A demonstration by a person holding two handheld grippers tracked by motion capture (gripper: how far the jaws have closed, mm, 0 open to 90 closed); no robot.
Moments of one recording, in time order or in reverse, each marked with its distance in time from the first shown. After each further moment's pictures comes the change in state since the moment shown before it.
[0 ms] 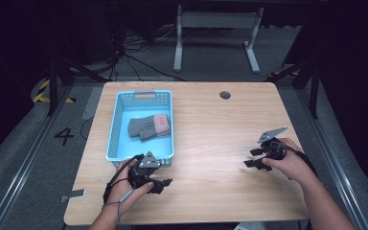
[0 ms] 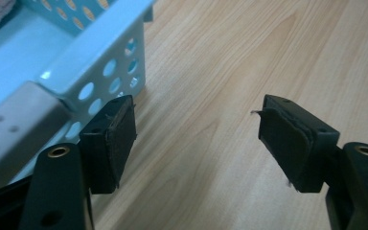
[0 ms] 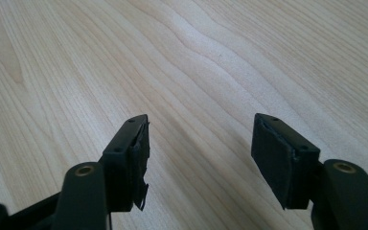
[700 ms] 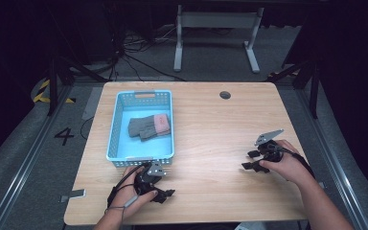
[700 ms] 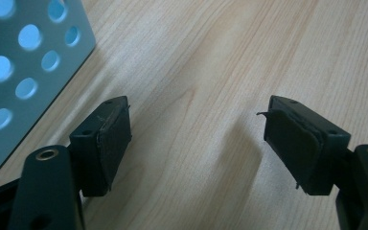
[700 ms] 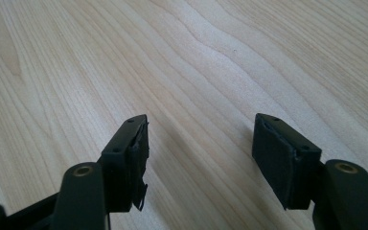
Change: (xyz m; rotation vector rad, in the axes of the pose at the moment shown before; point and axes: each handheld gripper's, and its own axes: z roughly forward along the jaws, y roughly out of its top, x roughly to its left) left arm -0.008 -0.013 0.021 0.095 -0.040 0.045; right arm 0.004 -0.001 0.009 0.010 0.007 -0.028
